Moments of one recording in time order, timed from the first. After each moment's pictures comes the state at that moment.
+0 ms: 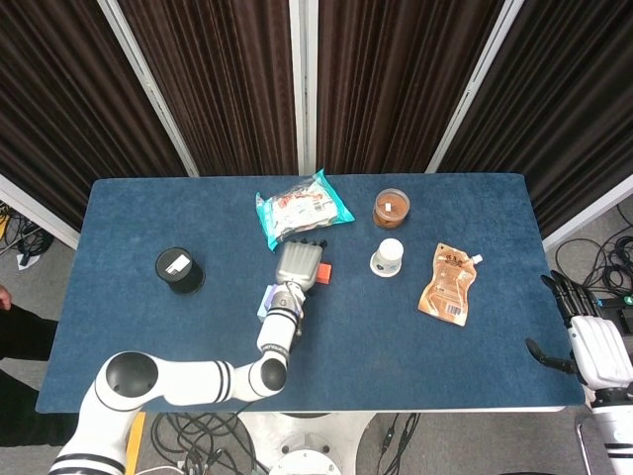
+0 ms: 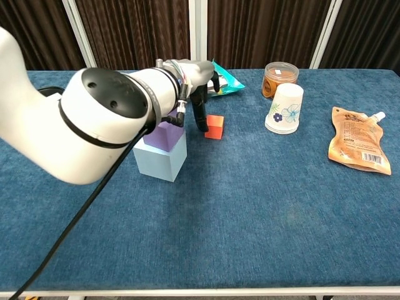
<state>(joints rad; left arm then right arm) -1.30 -1.98 -0.39 -1.17 0.26 1.05 0.89 0.12 -0.93 0.07 -1.80 -1.46 1.37 0.19</state>
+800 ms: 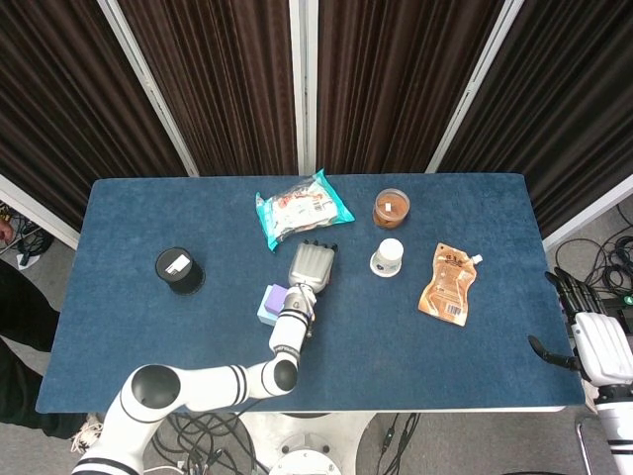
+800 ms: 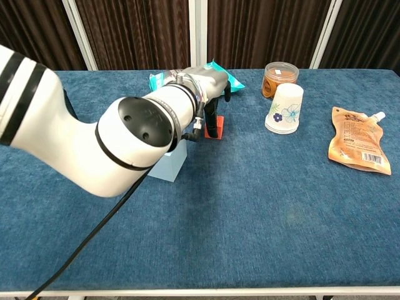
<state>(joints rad) -1.32 -2.11 -0.41 -0.96 0.38 0.97 0.90 0.13 -0.92 0.08 -1.80 -1.44 1.35 0.22</state>
